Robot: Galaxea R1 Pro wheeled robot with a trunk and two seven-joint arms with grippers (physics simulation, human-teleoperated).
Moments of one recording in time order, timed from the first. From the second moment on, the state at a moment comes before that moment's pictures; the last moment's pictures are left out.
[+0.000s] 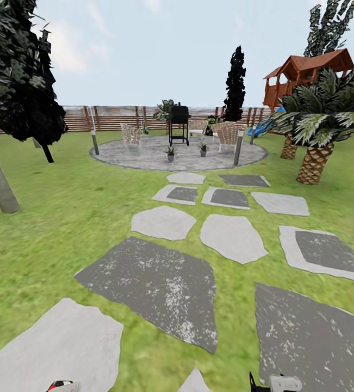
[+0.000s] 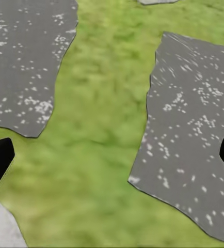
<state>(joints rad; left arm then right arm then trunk) -0.24 0.10 0.21 -0.24 -0.06 -0.54 0.09 -0.32 -0.06 0.00 -0.12 0.03 -0.65 -0.12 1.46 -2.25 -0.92</state>
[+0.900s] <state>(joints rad) -0.24 0.11 0.21 -0.24 -0.06 -0.54 0.09 -0.32 -0.06 0.00 -0.12 0.03 -0.65 -0.12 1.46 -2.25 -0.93</state>
